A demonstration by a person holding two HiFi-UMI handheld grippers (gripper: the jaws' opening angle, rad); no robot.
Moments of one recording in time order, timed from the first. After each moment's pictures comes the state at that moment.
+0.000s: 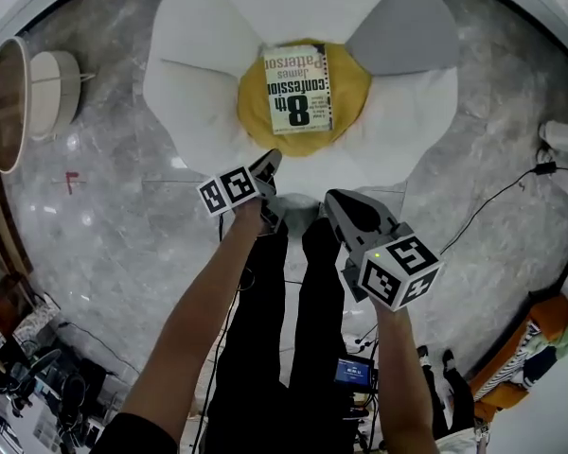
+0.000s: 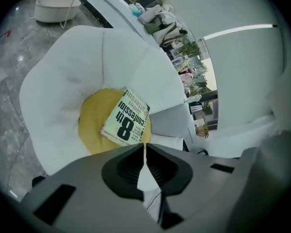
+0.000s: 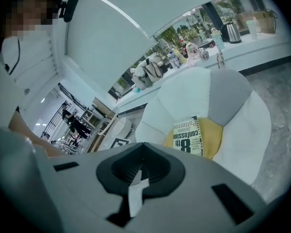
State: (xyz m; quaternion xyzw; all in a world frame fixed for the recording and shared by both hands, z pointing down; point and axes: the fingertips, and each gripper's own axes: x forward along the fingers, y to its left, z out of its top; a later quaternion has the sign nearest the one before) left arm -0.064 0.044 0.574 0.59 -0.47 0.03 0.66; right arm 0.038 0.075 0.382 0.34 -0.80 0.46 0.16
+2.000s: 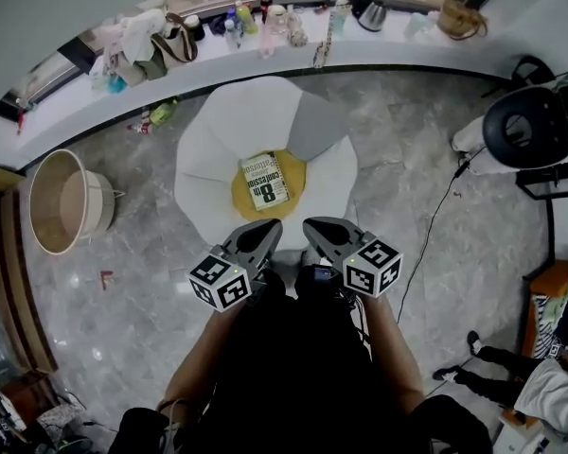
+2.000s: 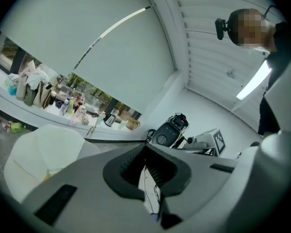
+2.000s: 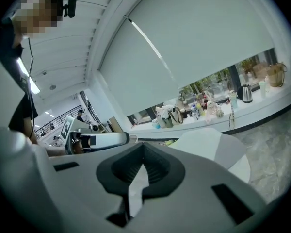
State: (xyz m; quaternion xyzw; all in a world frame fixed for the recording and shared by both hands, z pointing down) left arm 0.013 0.105 -0.022 0.91 -0.25 0.03 0.32; right arm 0.061 0.117 -0.007 0.37 -0.87 0.32 0.06
